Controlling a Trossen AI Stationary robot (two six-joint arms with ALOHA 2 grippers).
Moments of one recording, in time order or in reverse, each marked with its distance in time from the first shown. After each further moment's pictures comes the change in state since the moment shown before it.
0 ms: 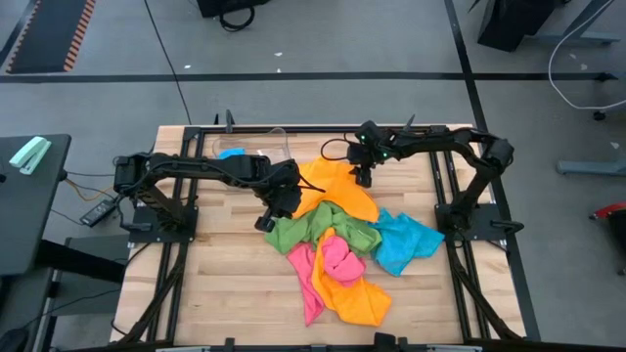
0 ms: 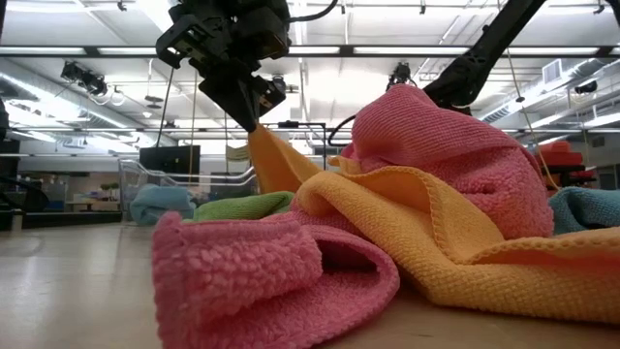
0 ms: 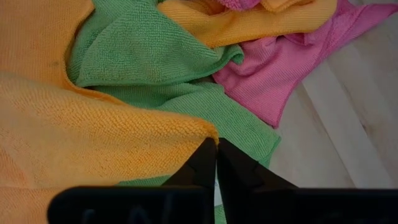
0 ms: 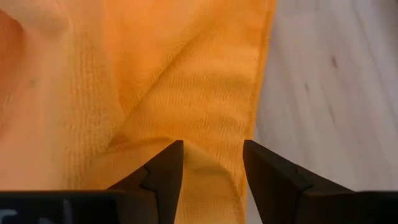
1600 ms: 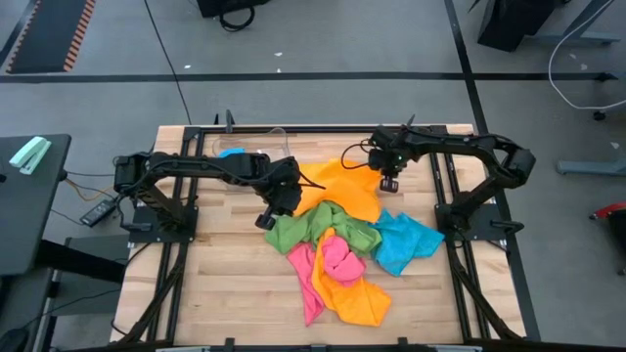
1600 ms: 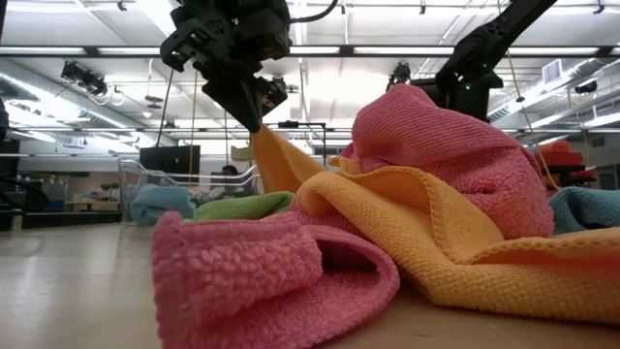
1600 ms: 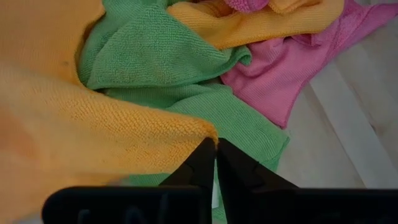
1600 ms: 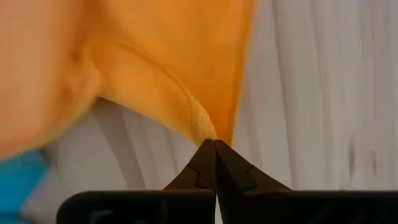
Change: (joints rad) left arm 0.016 0.000 0.000 0.012 0.000 0.025; right arm 0.001 -0.183 0.000 -0.548 0.277 0.025
